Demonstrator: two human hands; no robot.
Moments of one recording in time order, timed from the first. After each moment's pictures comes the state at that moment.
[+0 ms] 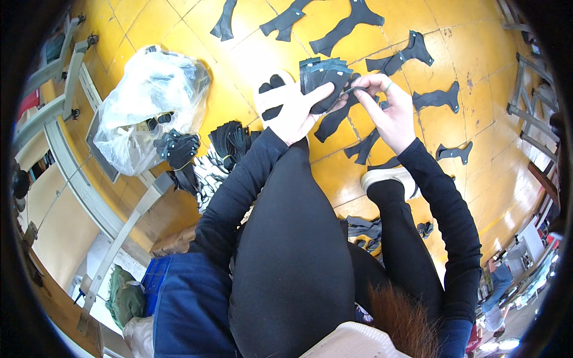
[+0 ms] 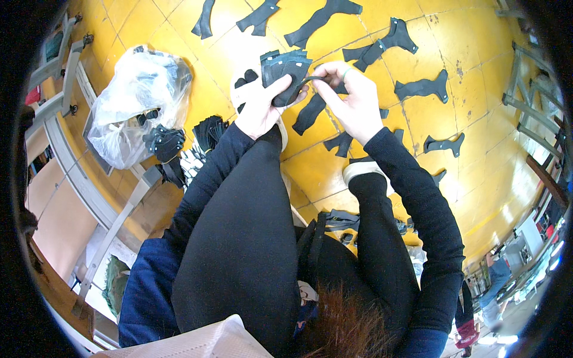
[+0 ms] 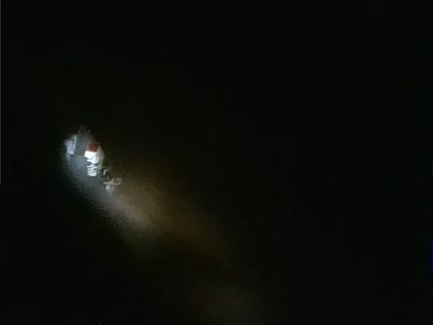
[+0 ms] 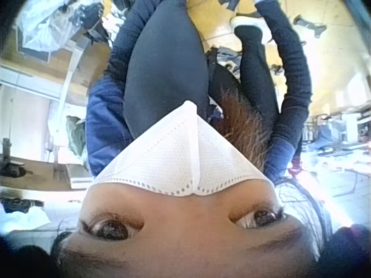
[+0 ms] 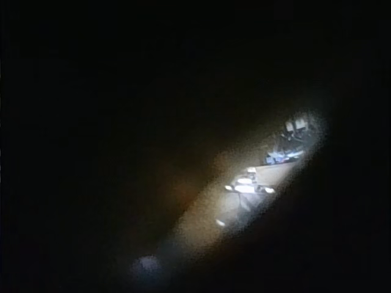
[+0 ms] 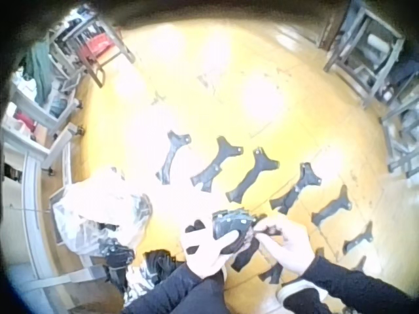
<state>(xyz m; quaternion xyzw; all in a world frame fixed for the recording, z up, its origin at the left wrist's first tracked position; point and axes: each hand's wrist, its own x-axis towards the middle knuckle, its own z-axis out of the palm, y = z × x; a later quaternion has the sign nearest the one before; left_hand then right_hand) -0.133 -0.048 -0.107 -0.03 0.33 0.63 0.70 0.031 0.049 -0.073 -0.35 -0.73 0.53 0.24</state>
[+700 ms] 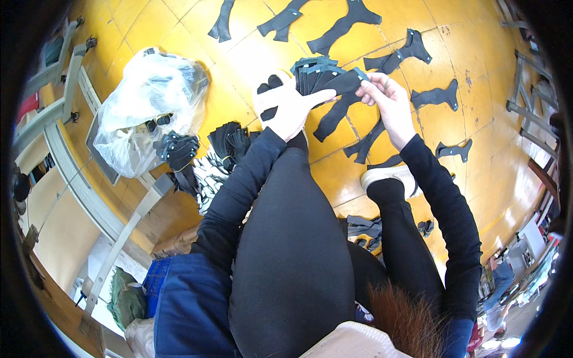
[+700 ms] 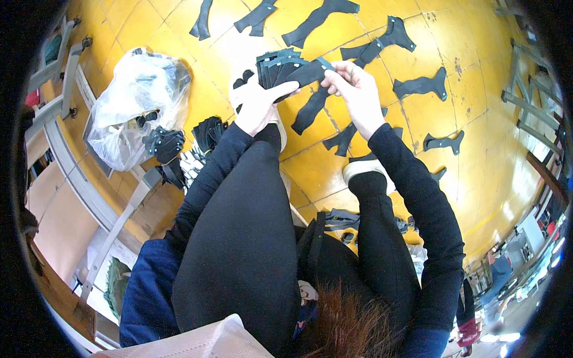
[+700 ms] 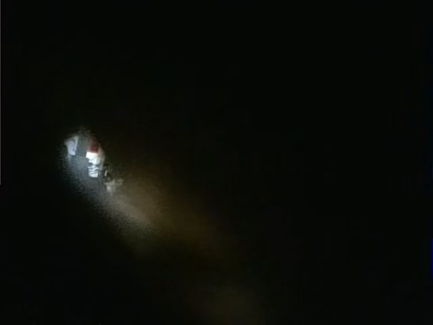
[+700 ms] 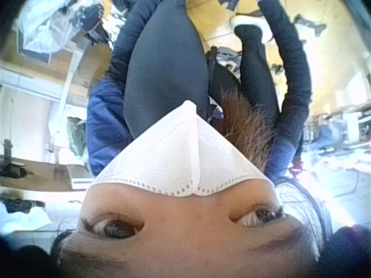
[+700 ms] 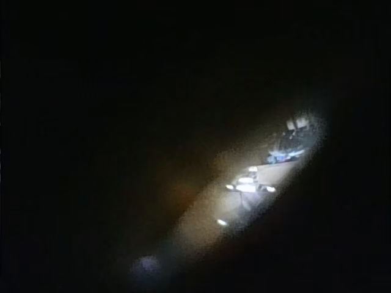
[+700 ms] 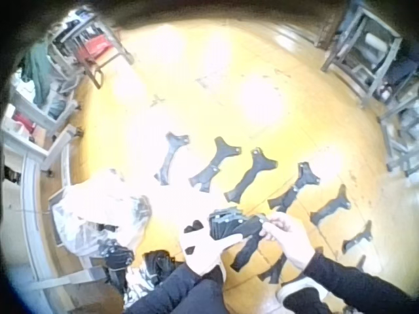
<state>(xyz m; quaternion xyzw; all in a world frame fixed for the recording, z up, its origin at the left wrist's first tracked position) -0.131 -0.055 -0.147 0.13 0.53 0.58 0.60 0.042 0.051 -0.100 -0.47 -0.48 0.72 0.19</state>
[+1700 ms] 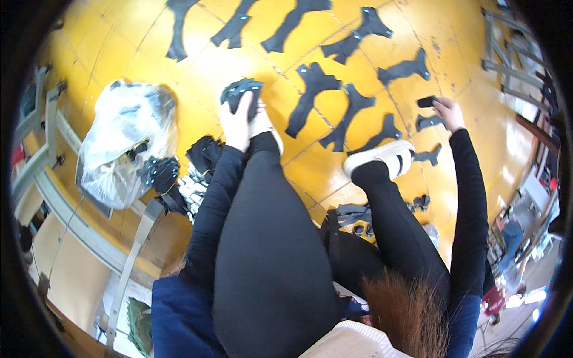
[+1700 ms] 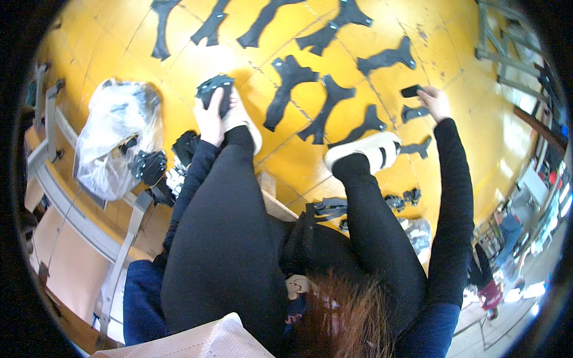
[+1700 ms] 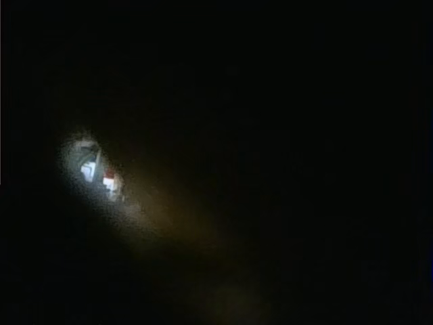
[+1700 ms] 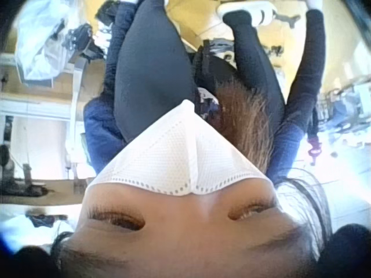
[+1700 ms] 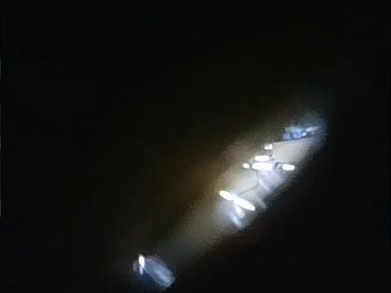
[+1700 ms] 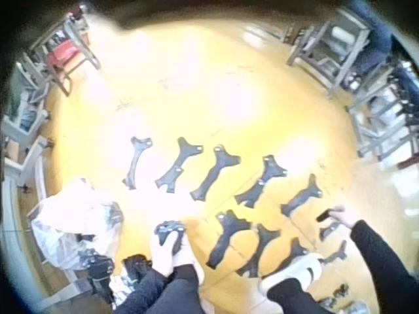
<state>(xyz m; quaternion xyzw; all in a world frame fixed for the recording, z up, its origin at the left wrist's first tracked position) -0.150 -0.088 -0.171 0.08 0.64 0.58 0.49 0.373 0.134 -0.152 -0.70 -0.57 0.43 -0.04</state>
